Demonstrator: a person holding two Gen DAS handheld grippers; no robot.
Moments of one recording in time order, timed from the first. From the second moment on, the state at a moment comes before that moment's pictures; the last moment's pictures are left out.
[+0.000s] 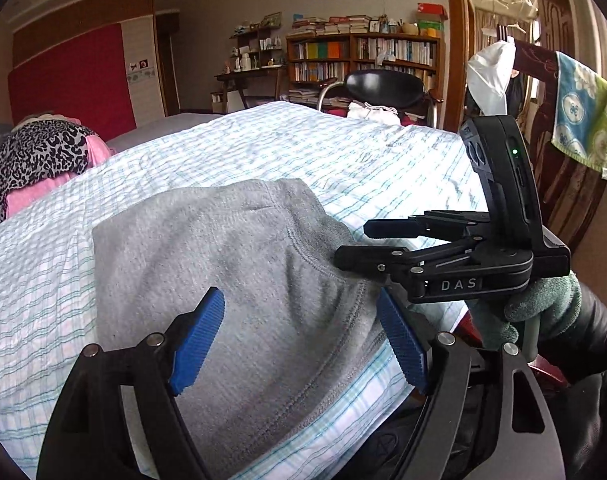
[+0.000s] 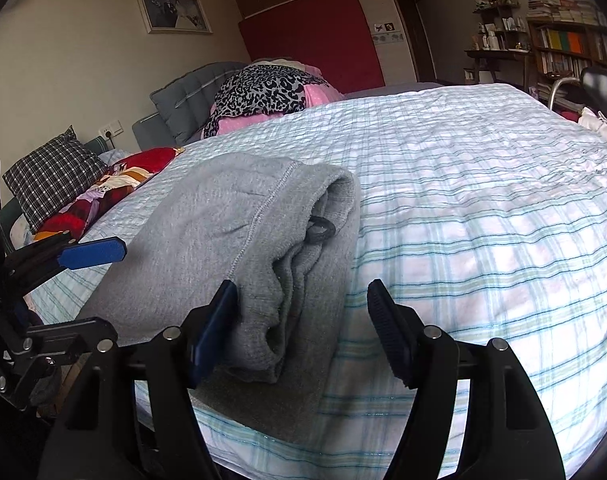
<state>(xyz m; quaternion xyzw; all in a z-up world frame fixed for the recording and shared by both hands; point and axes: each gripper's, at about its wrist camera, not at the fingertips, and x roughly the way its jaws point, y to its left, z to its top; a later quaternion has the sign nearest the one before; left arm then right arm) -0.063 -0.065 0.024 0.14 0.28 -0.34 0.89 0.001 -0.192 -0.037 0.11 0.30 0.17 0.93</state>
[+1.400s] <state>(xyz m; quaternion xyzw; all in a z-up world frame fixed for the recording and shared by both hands) 0.112 0.072 -0.018 -0.17 0.48 -0.26 0.82 0.076 -0.201 -0.053 0.20 0.38 0.21 0.88</state>
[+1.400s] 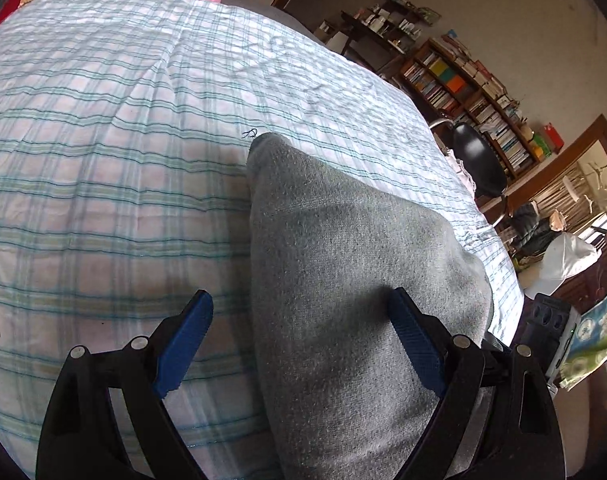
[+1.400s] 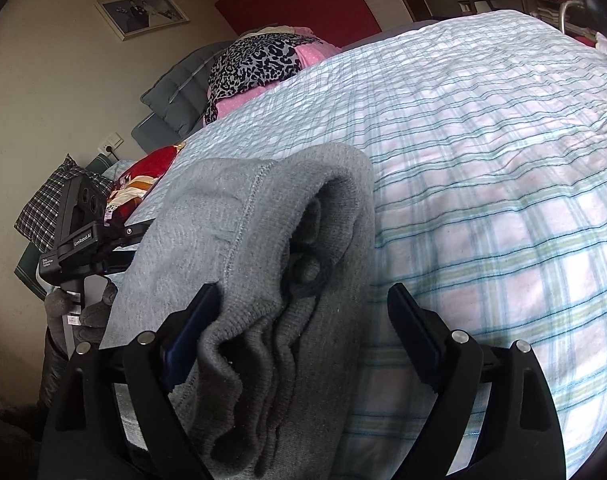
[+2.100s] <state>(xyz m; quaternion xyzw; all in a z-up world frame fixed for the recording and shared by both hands) 0.074 0.064 -0.031 -0.16 0.47 -0.35 0.79 0.103 -0.191 -0.055 0.17 0.42 0.27 0.85</state>
